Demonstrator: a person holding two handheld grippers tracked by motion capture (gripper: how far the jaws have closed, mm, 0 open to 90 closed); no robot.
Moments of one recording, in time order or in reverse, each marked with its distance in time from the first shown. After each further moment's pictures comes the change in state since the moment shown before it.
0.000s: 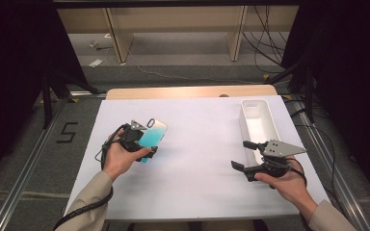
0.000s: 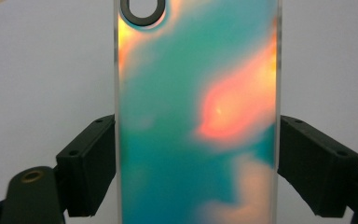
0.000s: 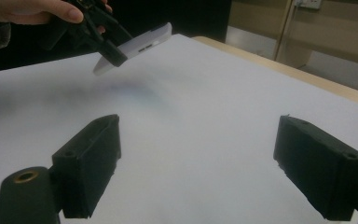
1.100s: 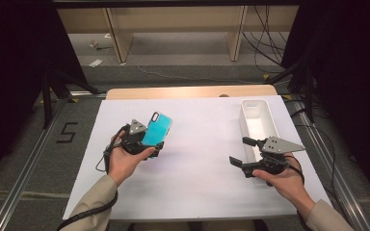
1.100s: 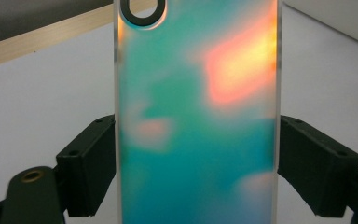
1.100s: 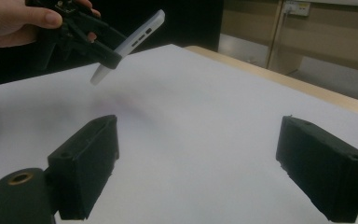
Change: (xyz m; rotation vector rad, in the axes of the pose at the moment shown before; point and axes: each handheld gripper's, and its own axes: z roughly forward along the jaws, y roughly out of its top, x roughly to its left) left arm -0.020 0.001 -0.010 -0.209 -0.019 -0.010; right arm 0.000 0.008 0.006 -0.035 -0.029 0.022
